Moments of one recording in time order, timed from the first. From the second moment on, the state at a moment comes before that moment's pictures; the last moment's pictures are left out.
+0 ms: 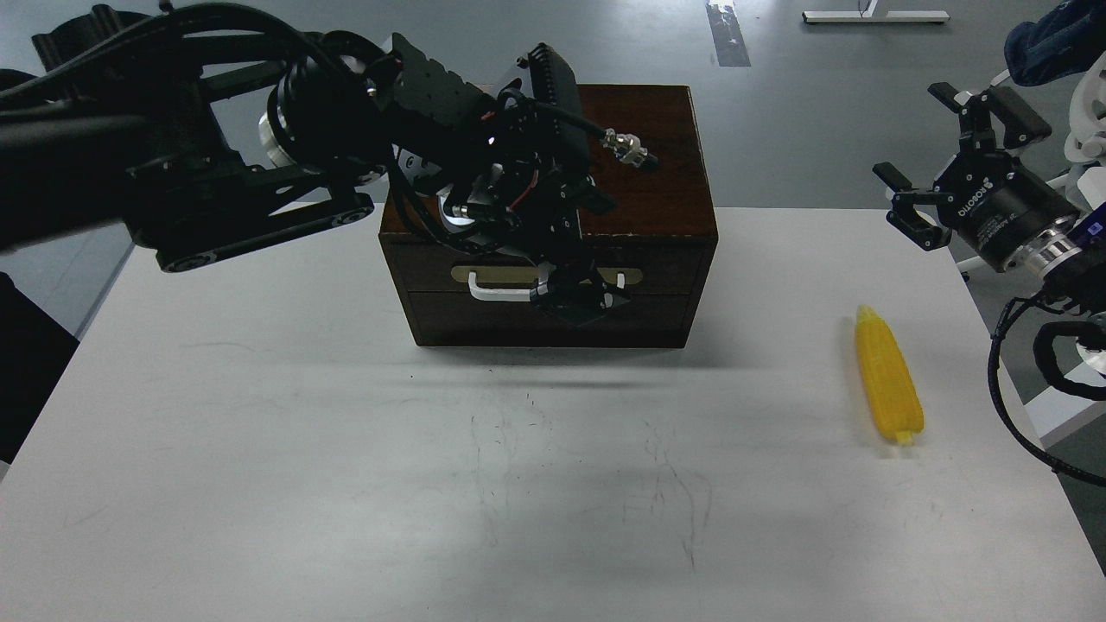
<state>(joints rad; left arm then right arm) -1.59 0.35 -0.01 -1.31 2.01 -0.49 -0.49 0.81 -0.73 0.36 0.86 -0.06 0.49 0.47</state>
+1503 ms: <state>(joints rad) -1.51 0.30 0.12 -1.27 2.18 -0.49 -0.49 0.80 -0.74 0.37 0.85 -0.06 0.49 0.48</state>
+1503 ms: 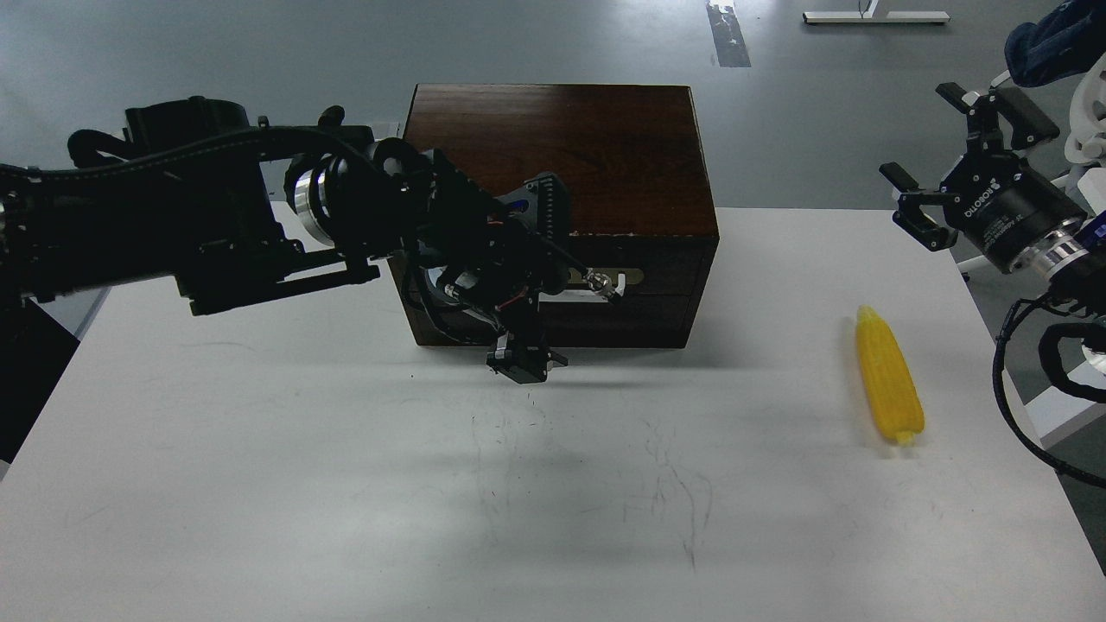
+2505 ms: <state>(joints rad) -1.51 0.29 0.16 -1.21 2.18 -0.49 -0.49 0.79 -0.74 0.39 0.85 -0.06 0.49 0.48</state>
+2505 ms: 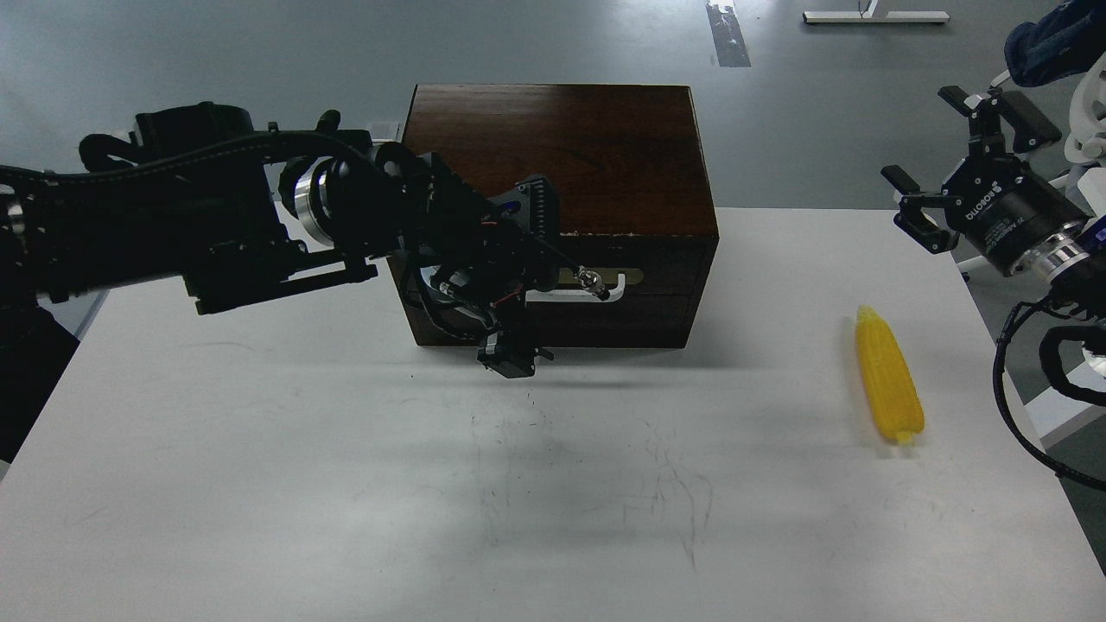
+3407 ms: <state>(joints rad) -1.50 0.22 0.19 -1.21 2.18 -0.49 -0.49 0.78 -0.76 0.41 0.86 -0.06 0.49 0.48</state>
